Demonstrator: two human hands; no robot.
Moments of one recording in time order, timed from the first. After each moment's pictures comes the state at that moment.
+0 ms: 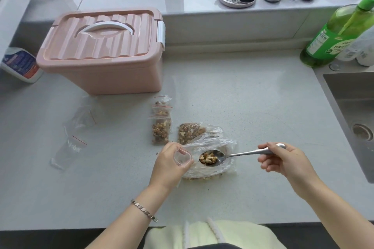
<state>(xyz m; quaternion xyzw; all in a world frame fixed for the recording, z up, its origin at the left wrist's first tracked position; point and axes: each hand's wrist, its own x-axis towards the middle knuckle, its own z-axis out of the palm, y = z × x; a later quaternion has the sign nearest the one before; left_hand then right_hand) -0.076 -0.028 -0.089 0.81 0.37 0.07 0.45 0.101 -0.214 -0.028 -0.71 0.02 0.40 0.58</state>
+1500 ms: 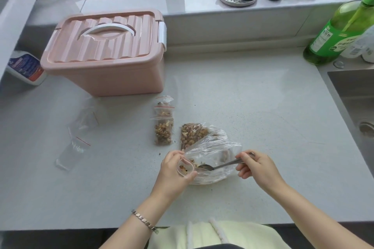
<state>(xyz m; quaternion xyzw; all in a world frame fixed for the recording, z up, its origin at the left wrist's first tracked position) -0.090 -0.037 -0.096 0.80 0.38 0.00 0.47 0.074 -0.193 -0.084 -0.78 -0.08 0.41 0.47</state>
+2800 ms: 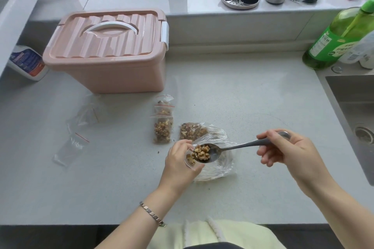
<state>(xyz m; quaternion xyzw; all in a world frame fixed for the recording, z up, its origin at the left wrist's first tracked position) -0.069 -0.046 -0.086 0.82 0.35 0.08 0.45 0.086 -0.196 0.019 -0.72 -0.11 0.34 0.60</state>
